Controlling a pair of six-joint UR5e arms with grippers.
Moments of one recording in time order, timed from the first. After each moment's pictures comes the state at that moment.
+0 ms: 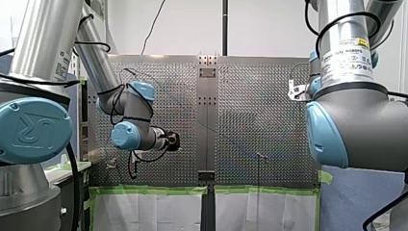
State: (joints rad) left arm -0.63 -1.77 -2.47 -2.20 -1.79 -1.83; right arm 1.58 -1.16 1.54 -0.33 1.44 1.51
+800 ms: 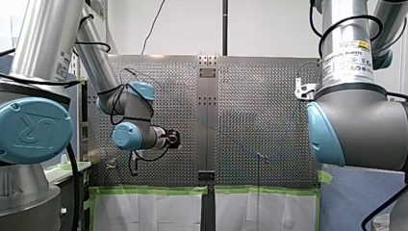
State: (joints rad) left arm -0.63 -1.77 -2.47 -2.16 -1.80 -1.78; right arm 1.51 -1.14 1.52 -0.34 1.24 1.55
